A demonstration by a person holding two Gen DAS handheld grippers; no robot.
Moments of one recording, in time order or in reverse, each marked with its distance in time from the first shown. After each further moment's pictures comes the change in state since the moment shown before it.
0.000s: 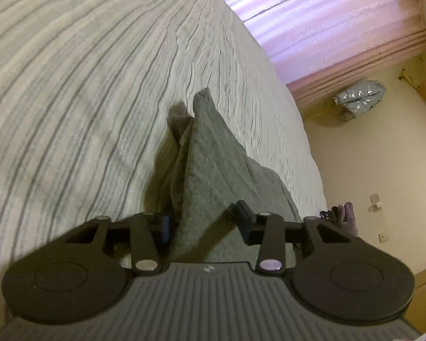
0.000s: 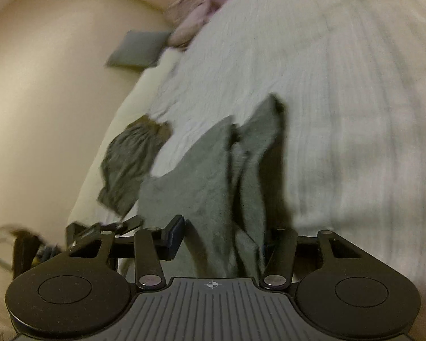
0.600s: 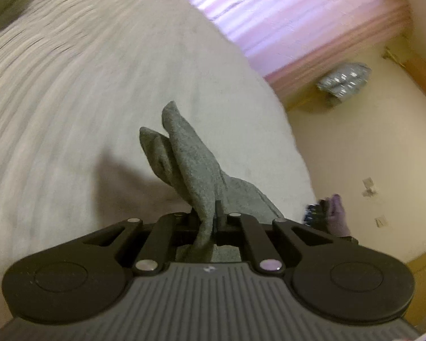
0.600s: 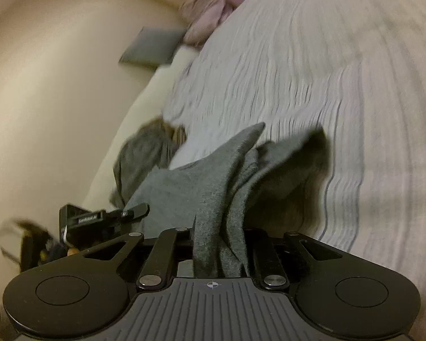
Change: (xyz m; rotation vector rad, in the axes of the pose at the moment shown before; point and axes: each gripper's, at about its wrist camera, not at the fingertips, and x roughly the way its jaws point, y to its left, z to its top) left arm 0.005 -0.113 0.043 0.120 0.020 -0.039; right arm -0.040 0.015 0.027 0.014 -0.047 0.014
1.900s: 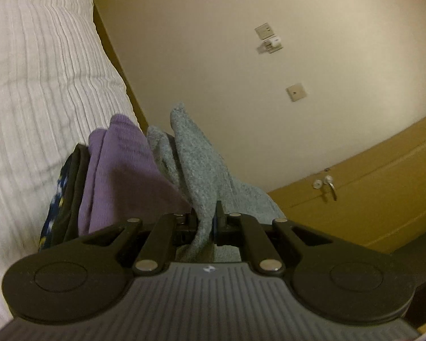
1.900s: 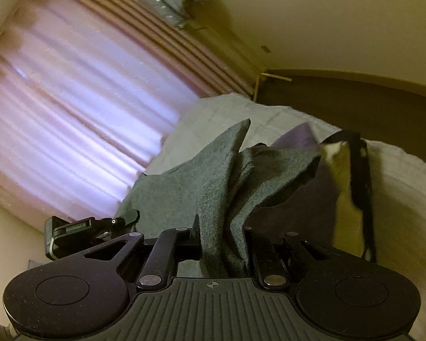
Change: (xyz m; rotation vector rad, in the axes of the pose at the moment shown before) left arm 0.624 -0.610 -0.032 0.309 0.646 -0.391; right arm -0.725 -0.075 0.110 0.314 -0.771 -0.572
